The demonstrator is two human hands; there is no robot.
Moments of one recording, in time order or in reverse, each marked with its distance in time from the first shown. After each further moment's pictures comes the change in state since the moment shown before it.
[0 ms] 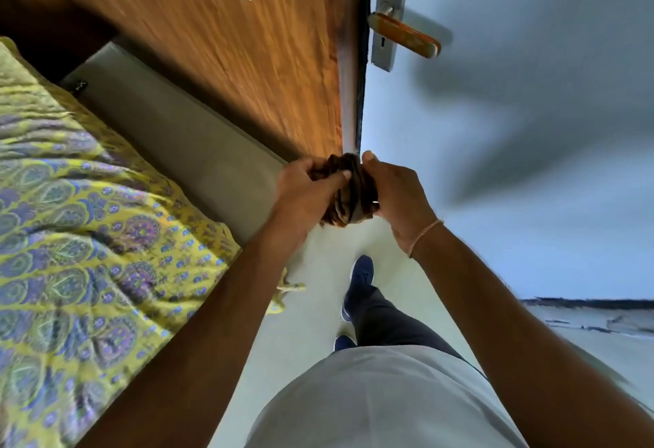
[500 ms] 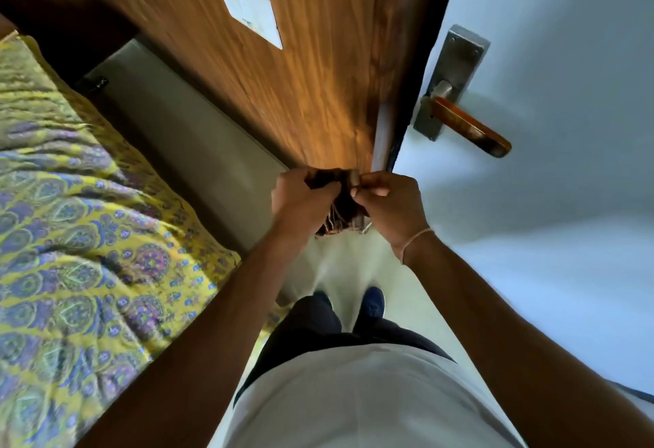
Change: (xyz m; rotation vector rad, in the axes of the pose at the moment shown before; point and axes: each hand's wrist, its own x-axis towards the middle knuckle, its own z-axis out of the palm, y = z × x) left_hand 0.155 0.043 -0.038 0.177 0.245 -0.080; right_hand 0.150 -0.055 0.055 -0.177 0.011 -0.141
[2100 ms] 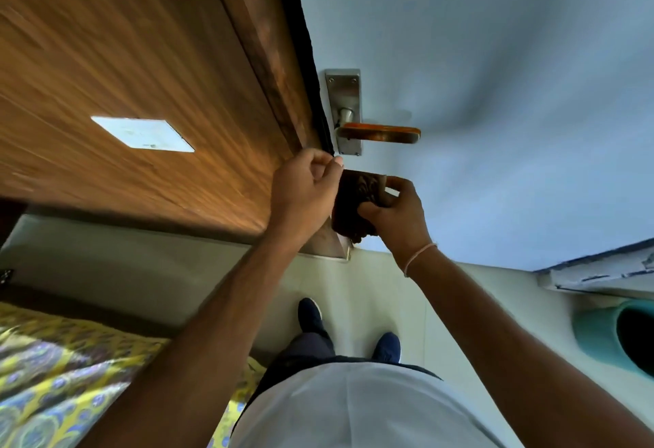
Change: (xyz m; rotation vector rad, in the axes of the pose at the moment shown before) left_hand 0.017 0.102 0.013 0.261 -0.459 0.662; right_hand -0.022 0.002 -0.012 0.507 0.460 0.163
